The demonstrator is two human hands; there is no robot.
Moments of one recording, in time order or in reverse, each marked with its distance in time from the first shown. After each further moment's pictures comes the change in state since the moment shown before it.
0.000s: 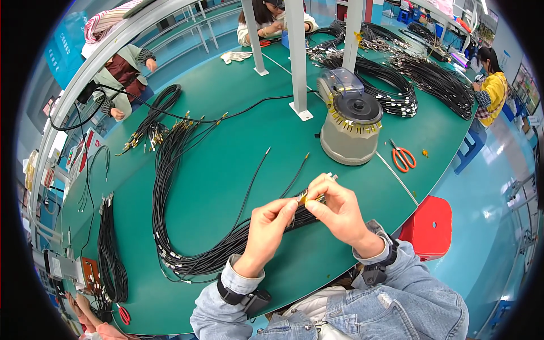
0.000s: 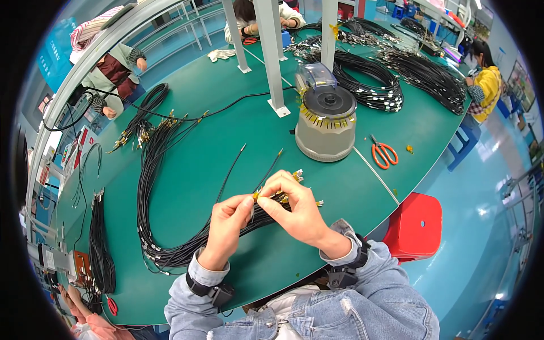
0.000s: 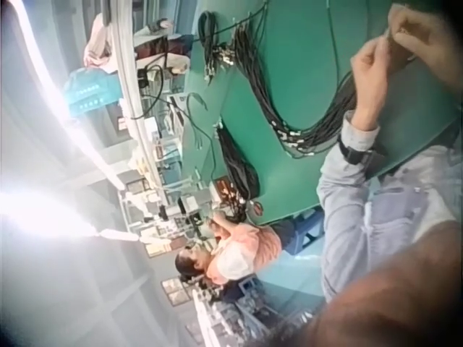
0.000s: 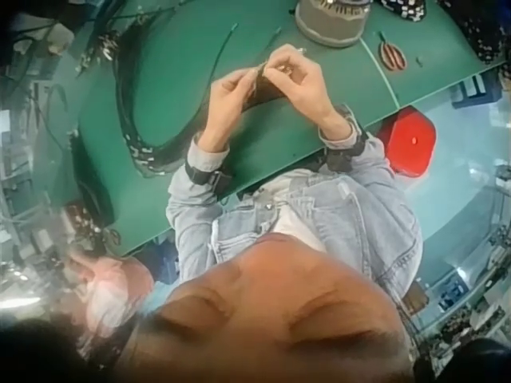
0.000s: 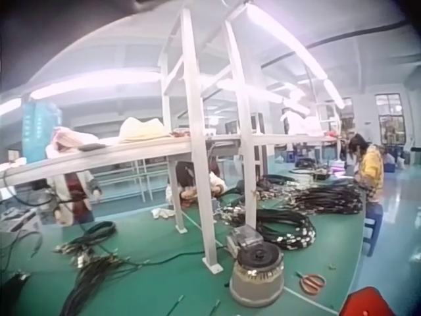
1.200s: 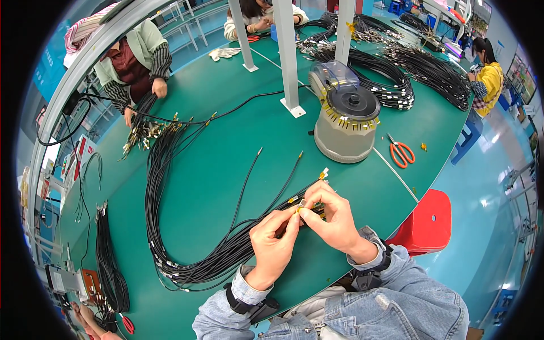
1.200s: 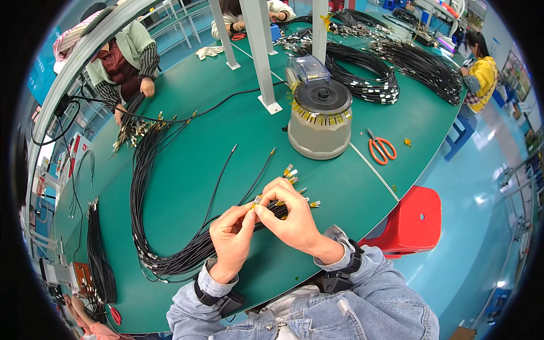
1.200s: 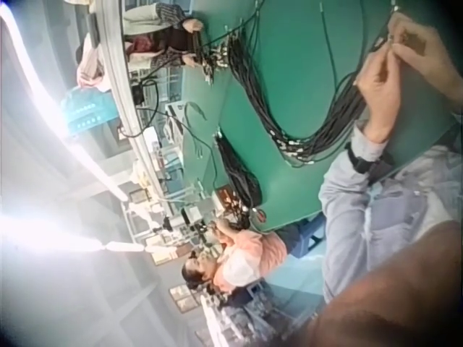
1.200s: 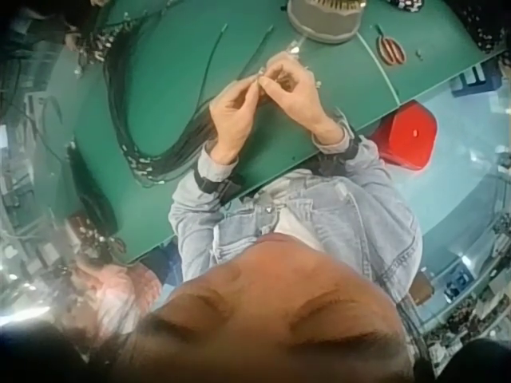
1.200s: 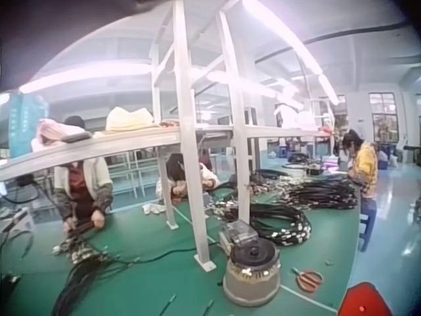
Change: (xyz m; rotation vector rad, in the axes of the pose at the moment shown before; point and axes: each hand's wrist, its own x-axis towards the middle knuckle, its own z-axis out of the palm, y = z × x) left_hand -0.004 -0.021 0.019 0.225 0.198 0.292; right_hand -0.009 0.018 0.005 -0.124 0.131 0.083
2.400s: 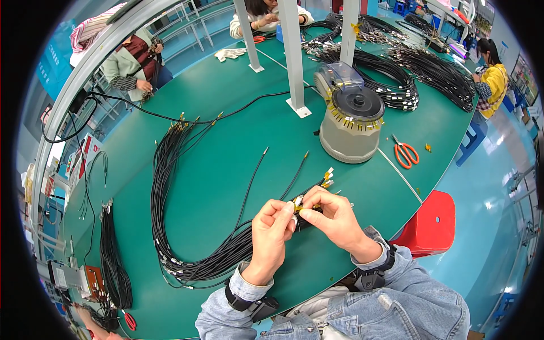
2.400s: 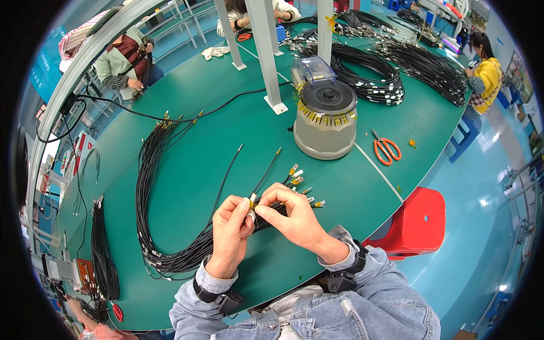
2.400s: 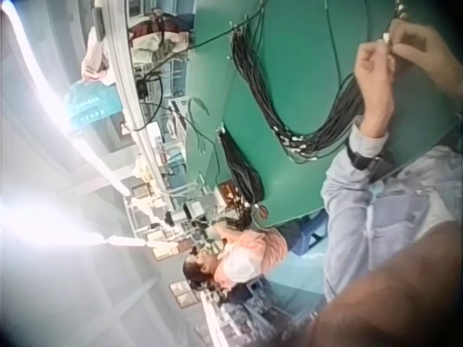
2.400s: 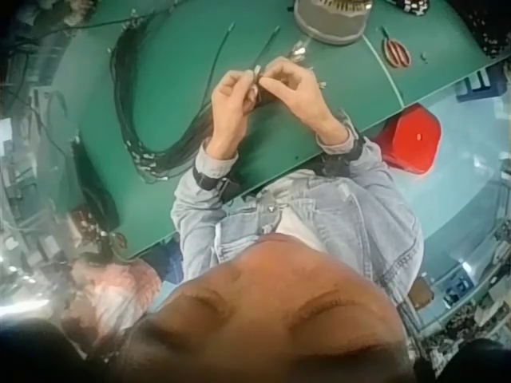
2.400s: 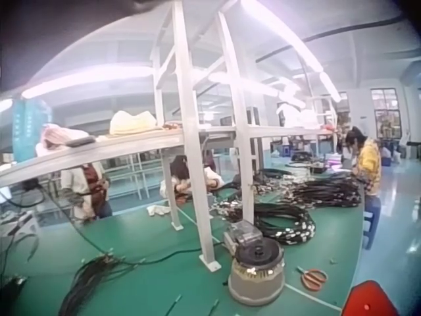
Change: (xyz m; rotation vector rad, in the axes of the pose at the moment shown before) left_hand 0.010 0.007 -0.011 -0.564 -0.041 -0.447; right_hand -0.001 0.001 0.000 0.293 -0.111 0.171
